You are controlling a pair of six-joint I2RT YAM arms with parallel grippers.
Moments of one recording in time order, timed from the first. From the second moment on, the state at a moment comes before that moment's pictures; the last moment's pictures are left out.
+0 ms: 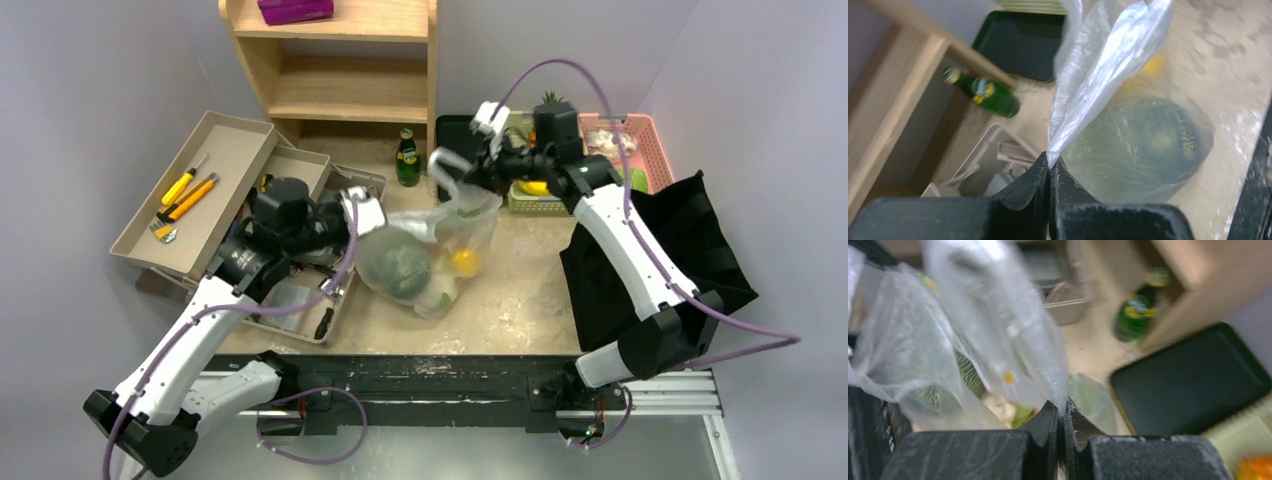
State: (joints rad) left arm -0.56 0.94 1.05 -0.55 0.40 0.69; right arm 0.39 1.47 1.51 -0.63 -0.69 -0.47
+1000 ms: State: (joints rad) left arm -0.64 1.03 1.63 -0.83 0.55 0.55; right arm 0.21 1.02 1.13 -0.39 -0.62 0.25
